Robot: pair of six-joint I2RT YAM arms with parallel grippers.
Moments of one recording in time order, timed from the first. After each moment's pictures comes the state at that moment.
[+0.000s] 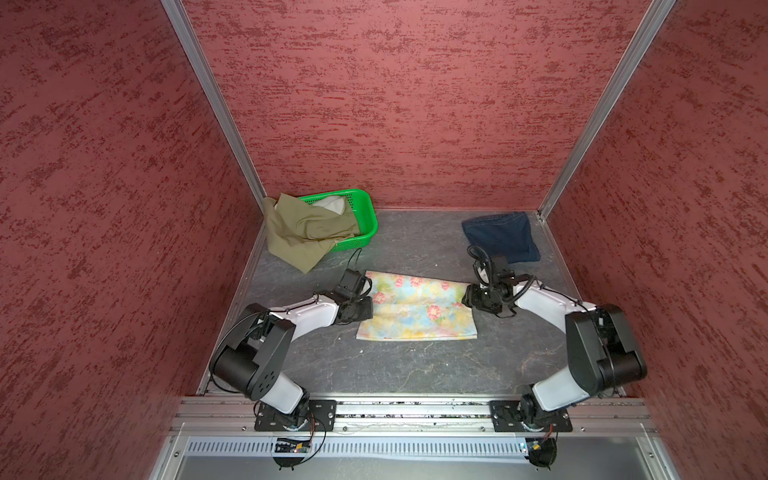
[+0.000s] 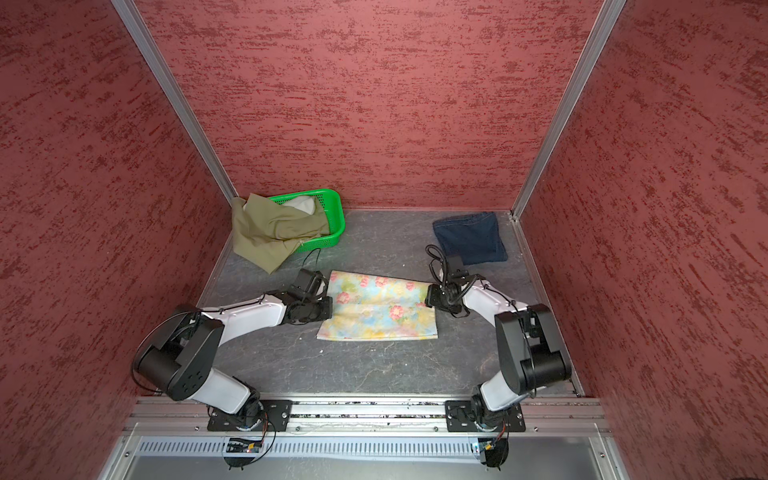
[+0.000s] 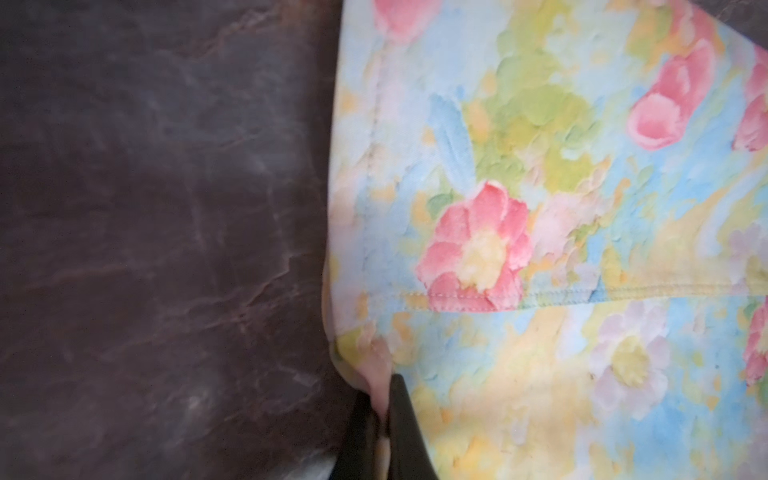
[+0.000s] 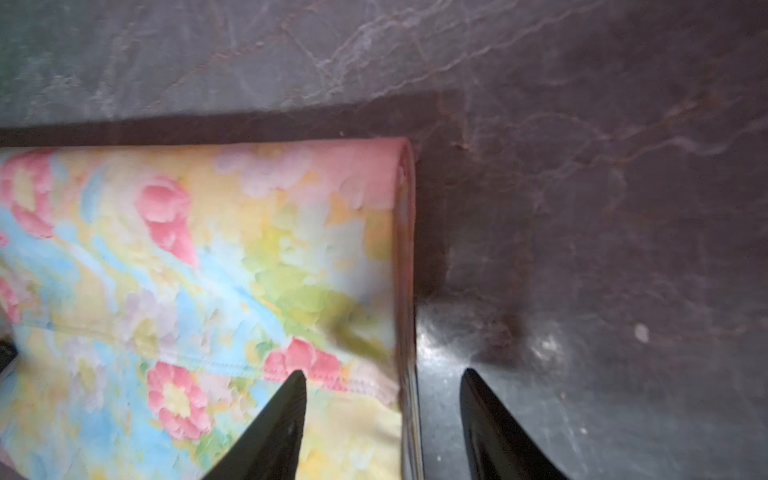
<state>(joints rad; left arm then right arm) -0.47 1.52 0.69 -0.25 0.07 -0.57 0.22 1.51 0.83 -0.47 -0.21 0.46</state>
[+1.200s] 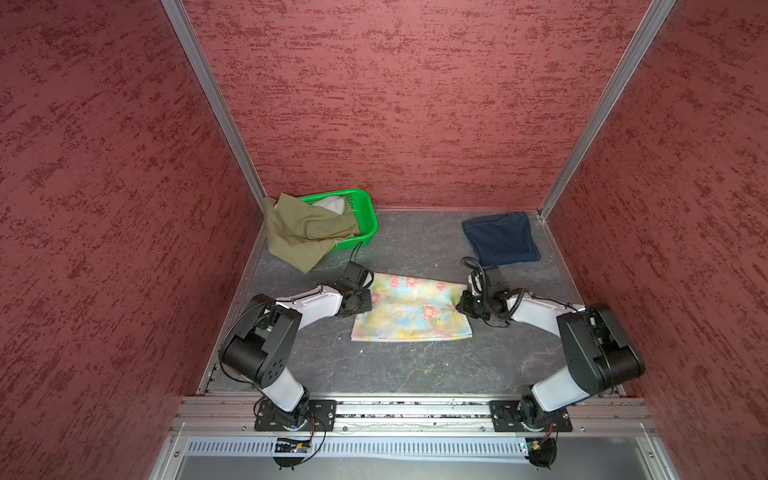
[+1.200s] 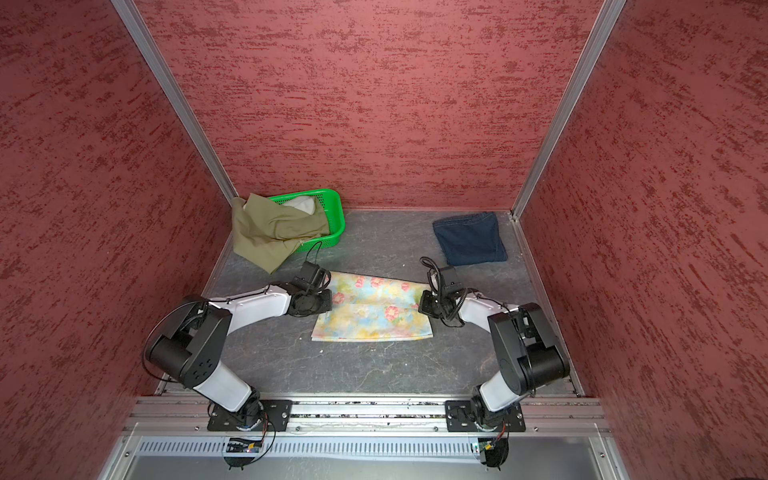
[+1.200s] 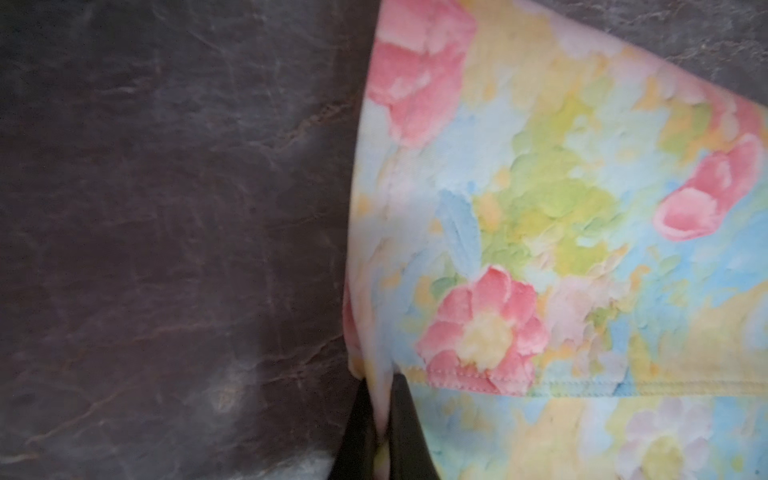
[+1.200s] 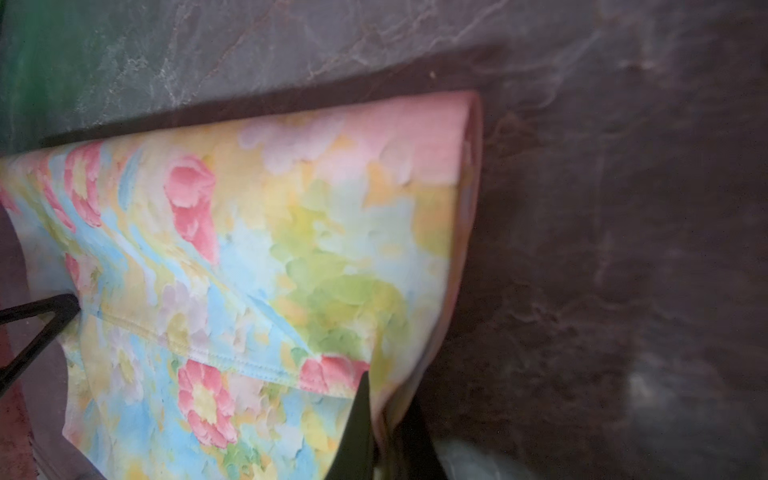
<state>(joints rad) -0.46 1.62 0.81 -0.32 0.00 -0.56 0.30 1.56 0.71 -0.23 -0.28 0.57</state>
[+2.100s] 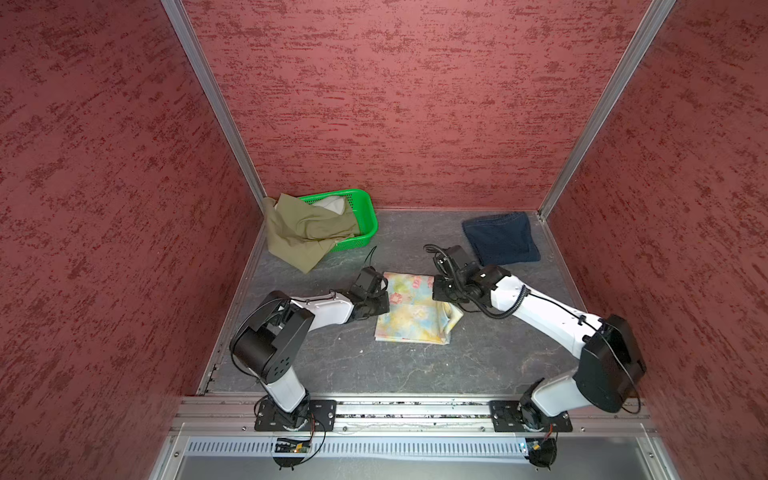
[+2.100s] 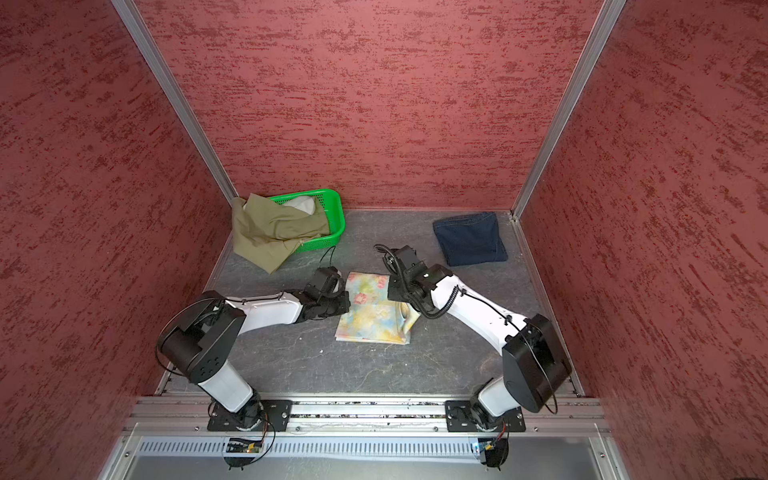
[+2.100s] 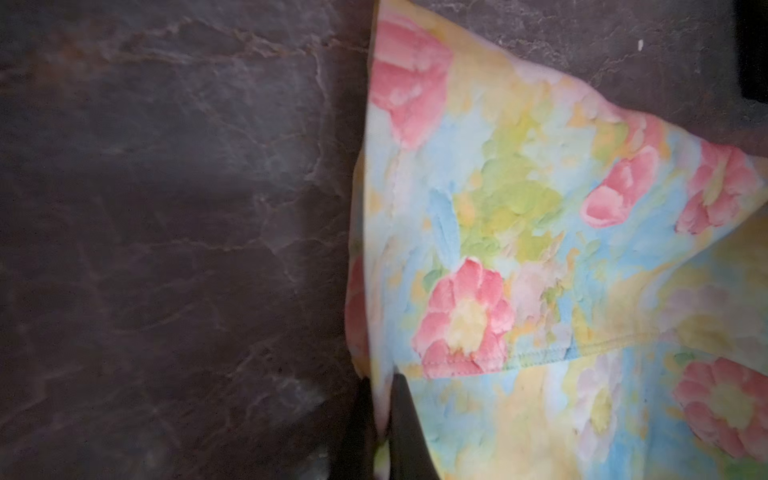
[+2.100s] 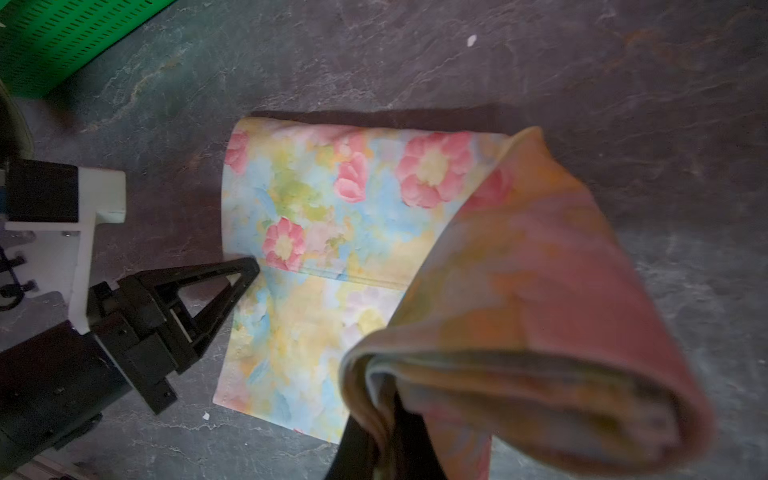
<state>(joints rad) -0.58 1.67 0.77 -0.05 0.10 -0.68 0.68 1.53 1.15 -0.65 0.01 0.75</state>
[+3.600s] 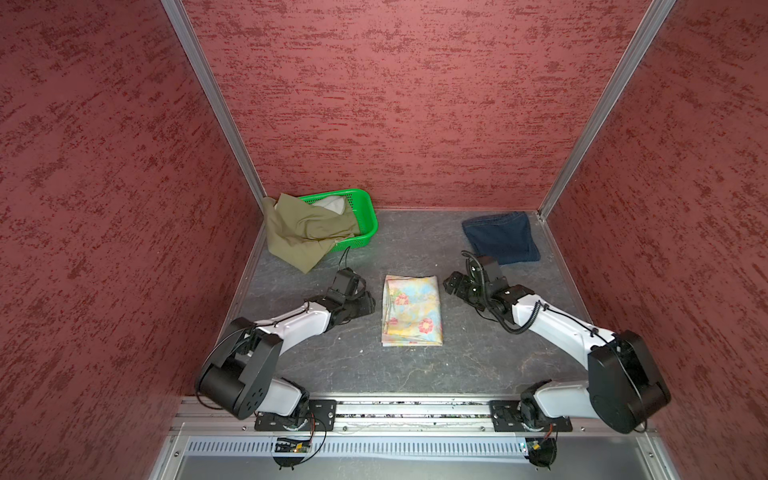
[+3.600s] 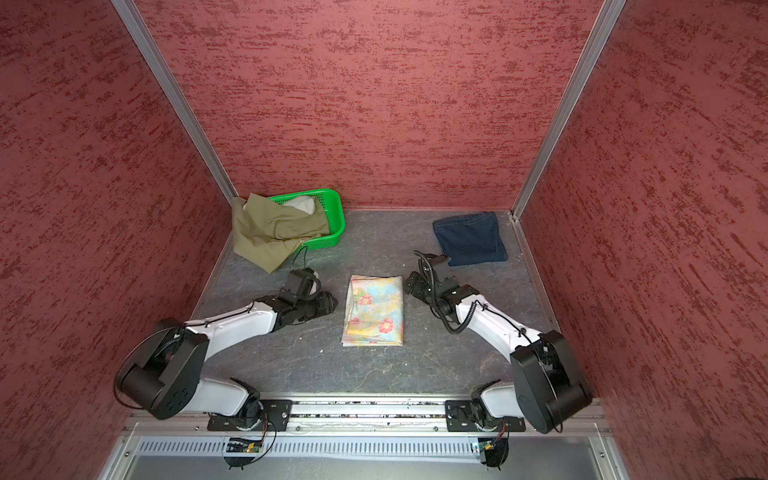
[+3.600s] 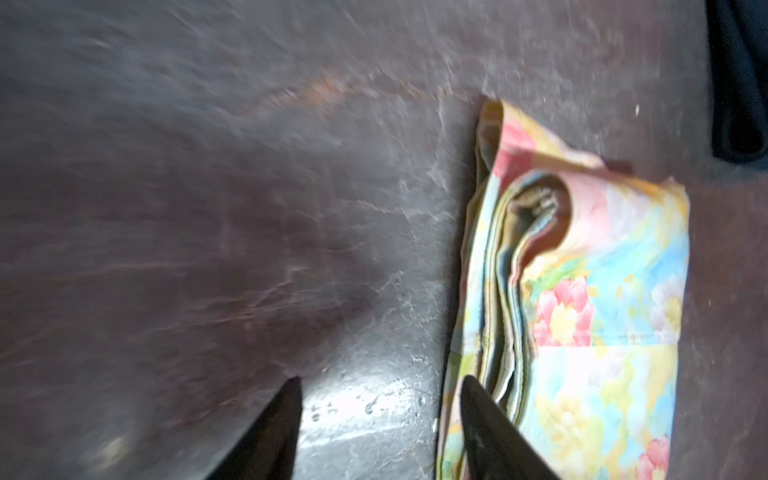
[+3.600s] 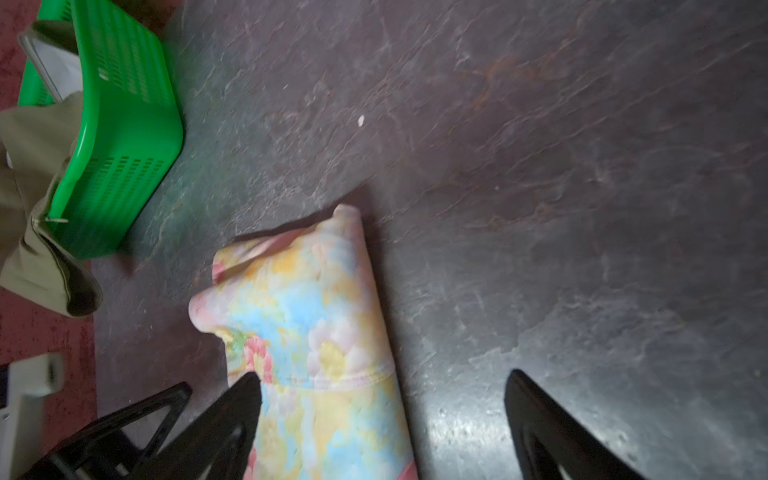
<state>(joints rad) -0.44 1.40 0.66 -0.19 0.08 -0.68 0.41 1.37 0.77 -0.22 -0.09 0.81</state>
